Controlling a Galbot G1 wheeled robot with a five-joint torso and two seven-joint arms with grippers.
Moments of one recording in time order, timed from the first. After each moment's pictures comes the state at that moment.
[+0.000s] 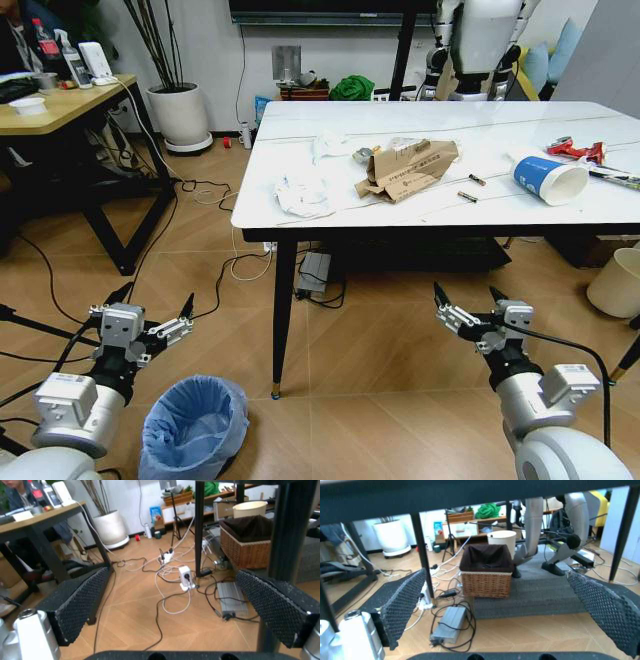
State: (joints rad) left arm 1.72 -1.12 -0.81 -2.50 -0.29 0.40 -0.08; right arm -1.61 1.48 0.70 2.38 0.28 -0.33 -0.02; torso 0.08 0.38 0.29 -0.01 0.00
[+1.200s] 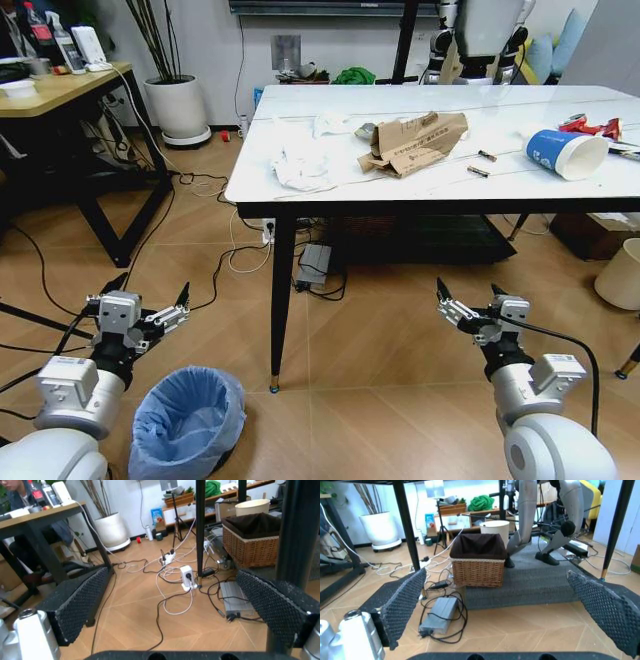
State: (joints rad) left arm 1.66 -1.10 -0.79 -2.47 -0.29 0.41 -0.10; right arm -1.59 1.50 0.70 2.34 0.25 -0.31 -0.02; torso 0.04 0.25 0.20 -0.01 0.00
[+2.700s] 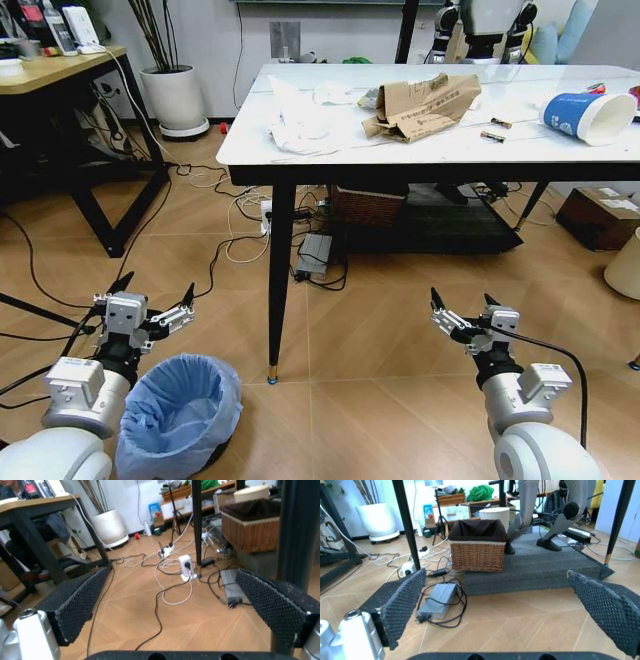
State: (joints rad) left arm 1.70 -1.08 -0.77 -2.44 -0.24 0.34 -0.09; right arm -1.61 1.54 0.67 2.32 0.21 -0.28 -0.03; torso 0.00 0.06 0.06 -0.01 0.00
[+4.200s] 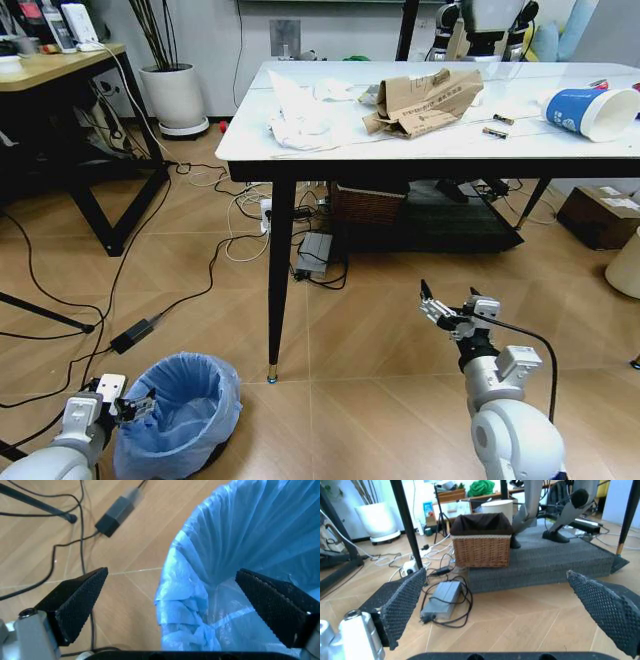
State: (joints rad) left arm 1.72 -0.85 -0.70 -1.97 -0.54 0.55 -0.20; right arm -1.50 1.56 0.61 2.19 0.19 -0.27 0.01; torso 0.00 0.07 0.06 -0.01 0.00
